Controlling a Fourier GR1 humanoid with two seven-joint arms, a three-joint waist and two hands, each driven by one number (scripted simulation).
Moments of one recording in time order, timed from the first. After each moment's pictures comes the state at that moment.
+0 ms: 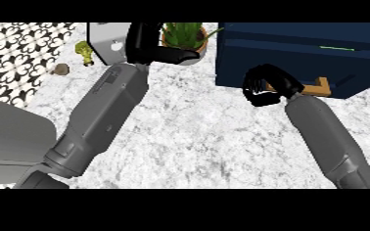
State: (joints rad) left arm -0.99 0.12 -0.24 -0.65 0.68 0.12 -0.55; right arm -0.69 -0.31 0.18 -0.70 0.49 0.20 -0.34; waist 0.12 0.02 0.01
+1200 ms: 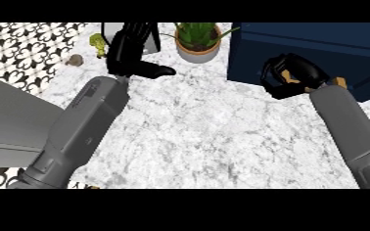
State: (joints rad) left arm -0.84 0.20 -0.26 -0.76 0.69 0.00 -0.48; right arm -0.74 -0.39 0.04 -0.62 0.30 0.44 -0.41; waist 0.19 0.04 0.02
